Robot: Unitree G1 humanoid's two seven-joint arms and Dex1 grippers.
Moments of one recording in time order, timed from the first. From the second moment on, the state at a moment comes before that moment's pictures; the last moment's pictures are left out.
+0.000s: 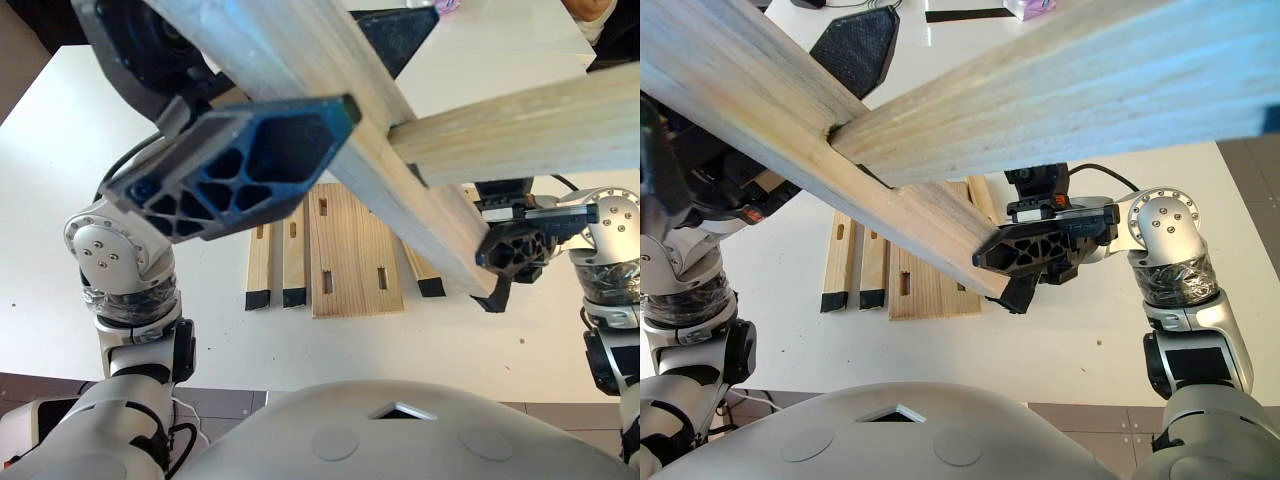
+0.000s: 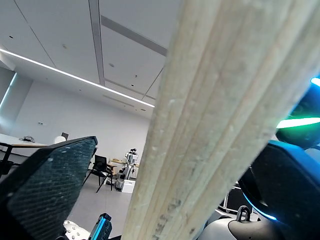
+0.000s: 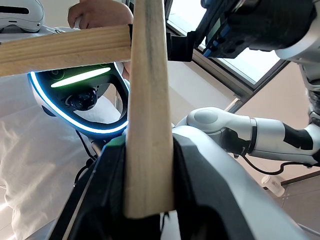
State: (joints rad) left arm -0.46 0.43 0.10 -0.57 -1.90 0.74 -0.50; right arm -0.44 -0.68 0.20 -0.15 1.96 1.33 1.00
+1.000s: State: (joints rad) left arm -0.50 0.52 0.17 -0.53 -1.96 0.72 -0.50; right arm -0.52 -0.66 0.26 -0.11 1.98 1.32 0.94
